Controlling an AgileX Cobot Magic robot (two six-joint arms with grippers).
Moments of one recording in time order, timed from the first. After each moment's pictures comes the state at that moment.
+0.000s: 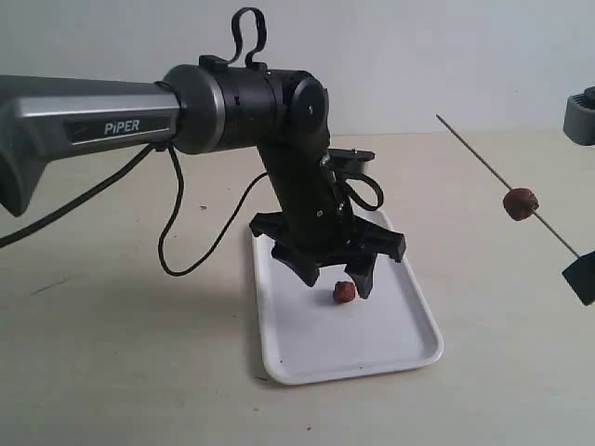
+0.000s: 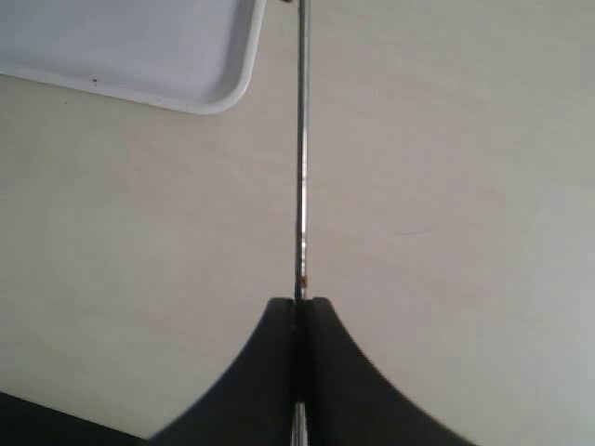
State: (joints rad) left arm -0.76 2.28 -1.84 -0.25 1.03 -0.15; right arm 0.20 1.09 -0.89 0.00 1.18 0.02
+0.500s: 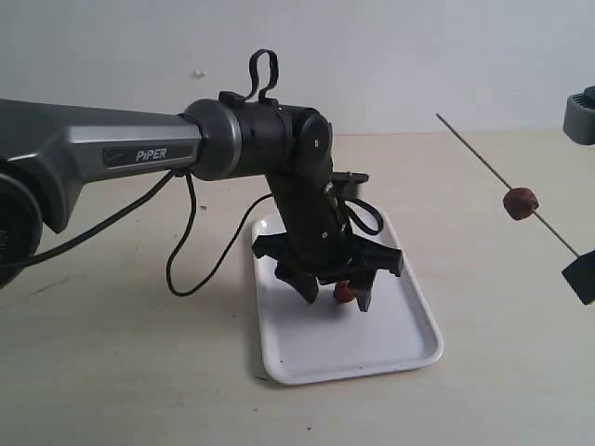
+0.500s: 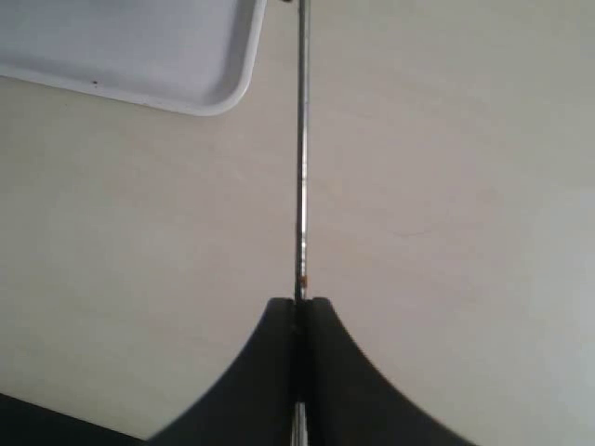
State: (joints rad) left arm -0.76 2.35 -1.84 -0.25 0.97 -0.22; right arm 0.20 1.09 -0.89 0.00 1.18 0.02
